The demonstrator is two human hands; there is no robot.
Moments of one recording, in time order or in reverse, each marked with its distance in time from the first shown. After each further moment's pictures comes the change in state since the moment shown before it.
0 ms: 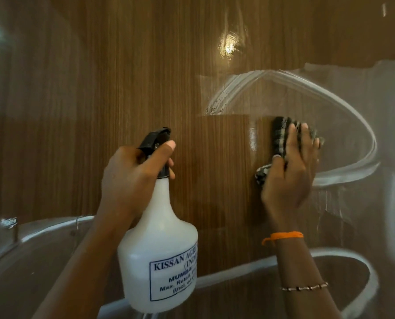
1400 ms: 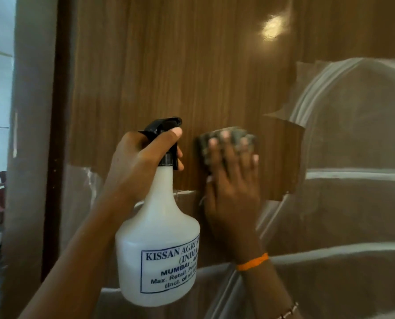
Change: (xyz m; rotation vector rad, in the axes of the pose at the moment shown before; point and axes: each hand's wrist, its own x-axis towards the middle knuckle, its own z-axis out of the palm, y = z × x) left_hand -0.005 -0.031 -0.139 -0.052 -0.056 -0.021; right_hand -0.149 -0.143 0.067 -0.109 -0.228 -0.541
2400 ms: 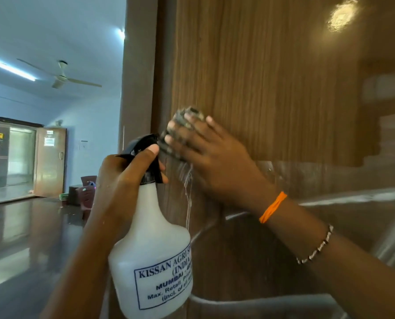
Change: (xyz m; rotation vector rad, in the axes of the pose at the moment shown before) left_hand -0.021 -0.018 -0.138 0.131 0.298 0.014; right_hand 0.090 -0.123 0.062 0.117 -0.128 -0.713
